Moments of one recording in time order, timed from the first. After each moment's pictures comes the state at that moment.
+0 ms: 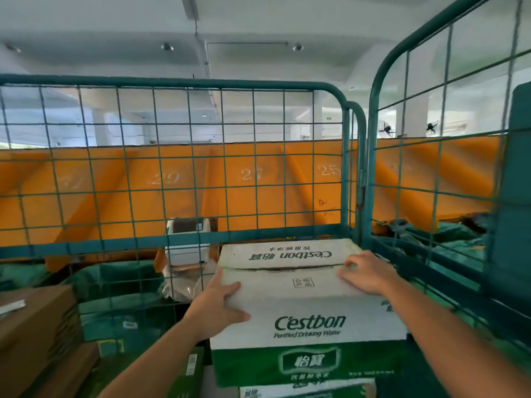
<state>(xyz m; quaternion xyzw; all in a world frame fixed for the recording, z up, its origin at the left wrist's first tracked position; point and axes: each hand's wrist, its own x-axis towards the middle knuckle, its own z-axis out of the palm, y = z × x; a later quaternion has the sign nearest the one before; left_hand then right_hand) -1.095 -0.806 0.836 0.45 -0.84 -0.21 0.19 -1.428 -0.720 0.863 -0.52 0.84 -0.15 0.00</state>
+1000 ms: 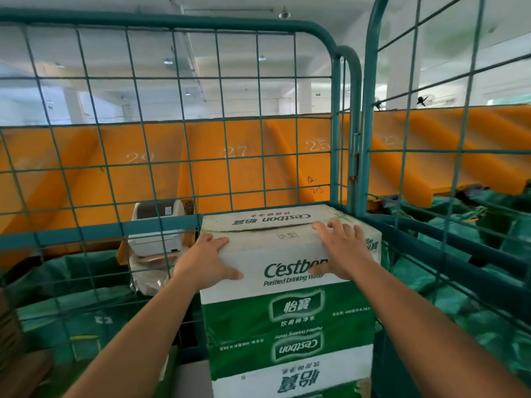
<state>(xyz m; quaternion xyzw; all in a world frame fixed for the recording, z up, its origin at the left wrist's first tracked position) -1.191 -0.910 0.842 0.51 -0.84 -0.07 0.14 -1.459 -0.804 0.826 -0.57 0.80 -0.07 -0.16</state>
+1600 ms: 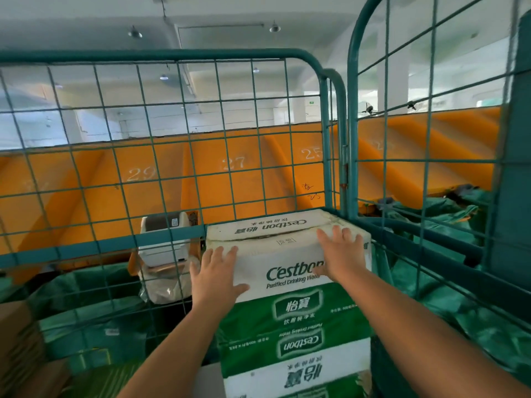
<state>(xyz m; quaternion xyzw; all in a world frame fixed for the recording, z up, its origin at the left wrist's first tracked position) -1.184 -0.845 0.832 0.51 -0.84 0.12 0.16 -1.417 -0.767 0.842 -0.49 0.86 -0.03 -0.15</state>
